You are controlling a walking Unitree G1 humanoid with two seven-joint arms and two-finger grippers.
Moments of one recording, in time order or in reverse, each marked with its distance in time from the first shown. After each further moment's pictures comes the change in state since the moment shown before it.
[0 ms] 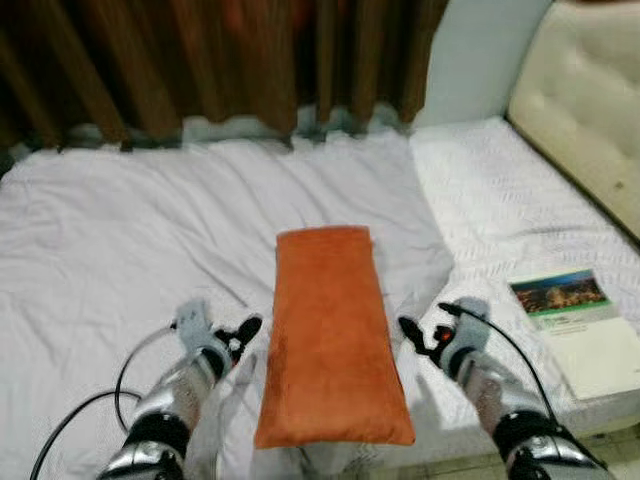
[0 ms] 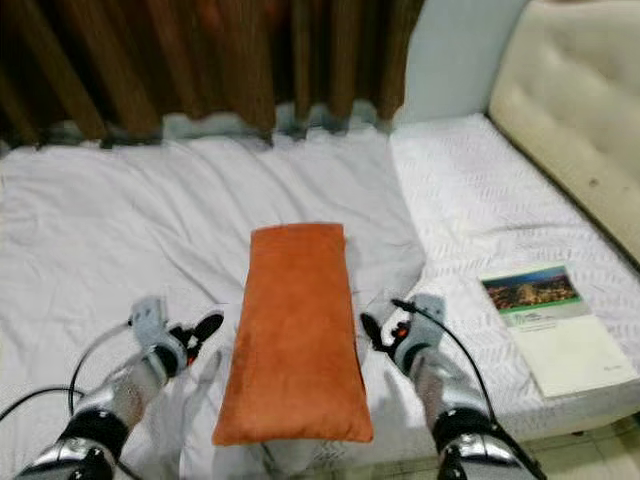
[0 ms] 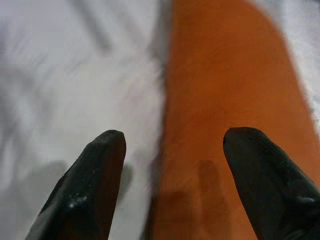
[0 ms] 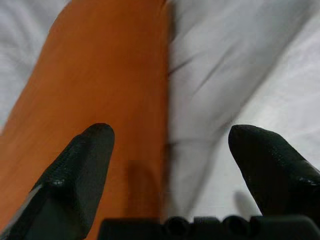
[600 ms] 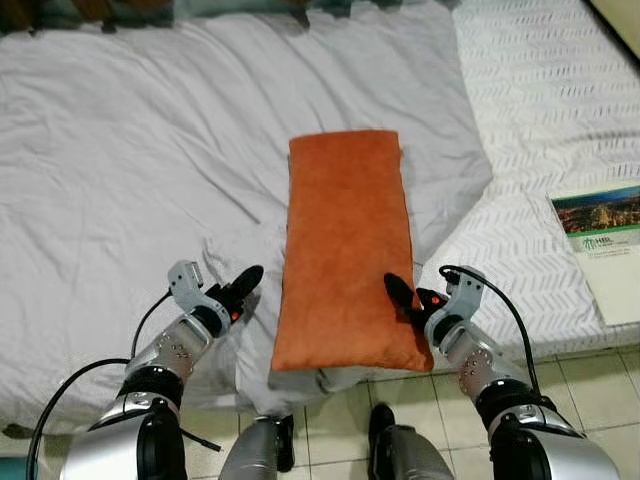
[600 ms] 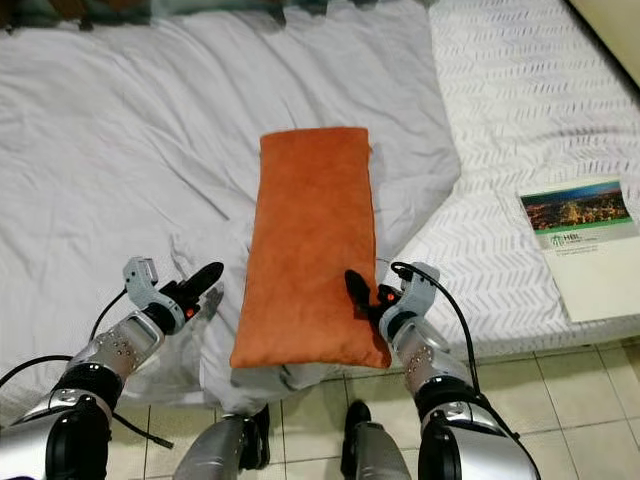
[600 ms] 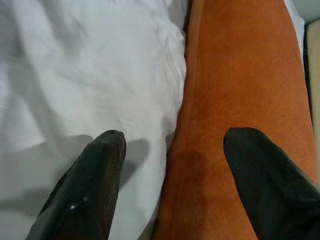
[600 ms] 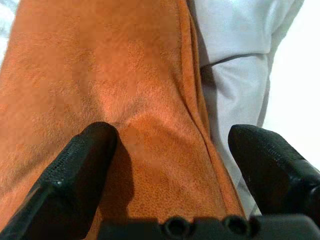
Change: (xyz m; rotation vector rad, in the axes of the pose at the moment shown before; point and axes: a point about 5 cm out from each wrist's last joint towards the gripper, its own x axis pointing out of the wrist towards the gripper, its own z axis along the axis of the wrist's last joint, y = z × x) left arm 0.012 -0.040 0.050 -0.151 -0.119 -0.278; right arm 0.013 0.026 0.040 0.162 -0.179 0.120
